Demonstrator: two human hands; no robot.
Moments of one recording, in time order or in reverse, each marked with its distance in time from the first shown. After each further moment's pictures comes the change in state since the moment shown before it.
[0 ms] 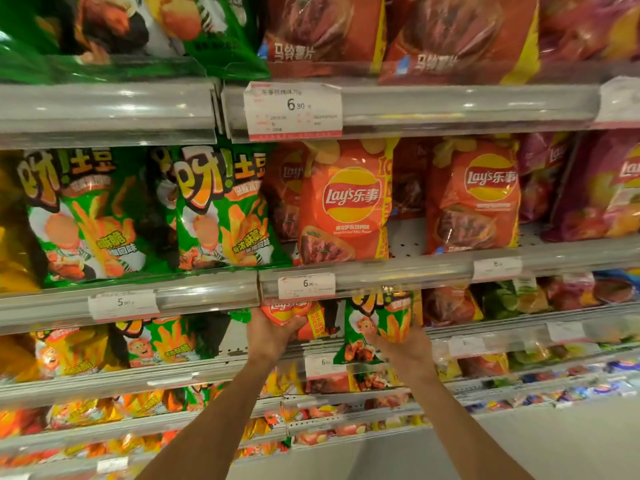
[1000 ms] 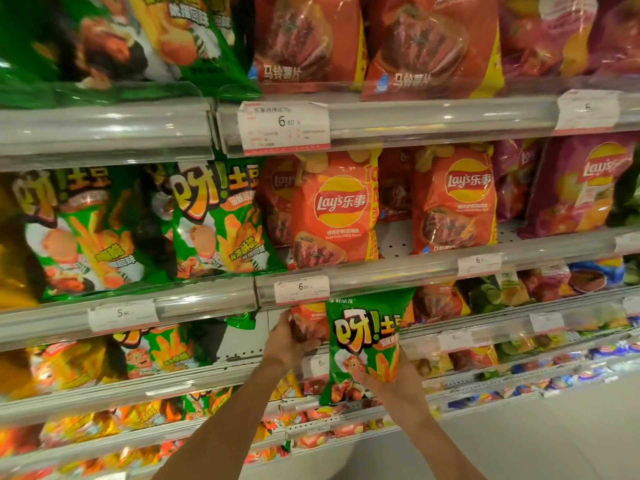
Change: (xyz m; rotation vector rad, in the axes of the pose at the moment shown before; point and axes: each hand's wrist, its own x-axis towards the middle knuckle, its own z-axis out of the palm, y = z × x) left_hand -0.011 0.002 0.017 0.125 -0.352 -0.053; right_hand -0.065 0.021 0.007 0.232 -0.168 -0.074
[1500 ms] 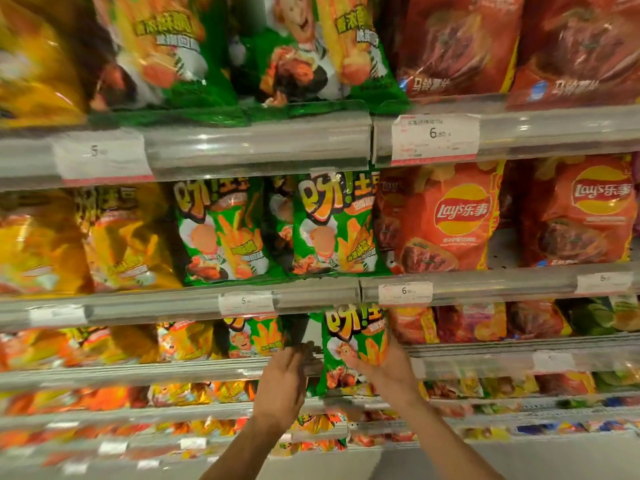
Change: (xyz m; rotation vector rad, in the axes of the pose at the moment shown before) left_hand -0.090 -0.089 -0.138 0.861 0.242 0.418; right_hand 0.014 -0.046 0.155 -0.008 -0.203 -0.043
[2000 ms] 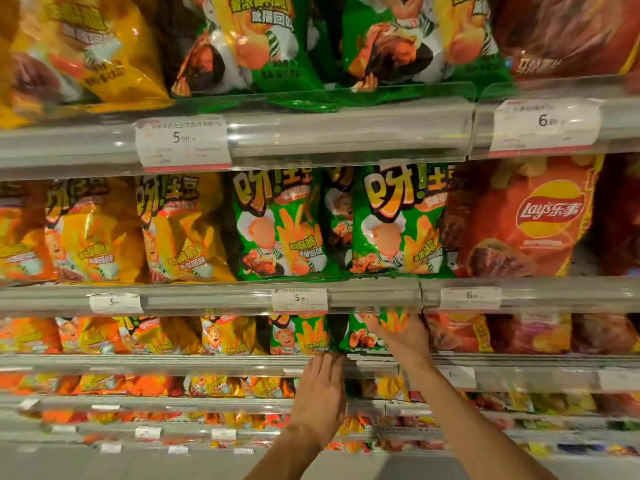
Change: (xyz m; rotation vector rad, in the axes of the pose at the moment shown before) left_hand -0.013 -0.020 0.001 0.280 -0.172 0.068; right_hand 0.072 -0.002 0.054 -0.107 0.172 0.062
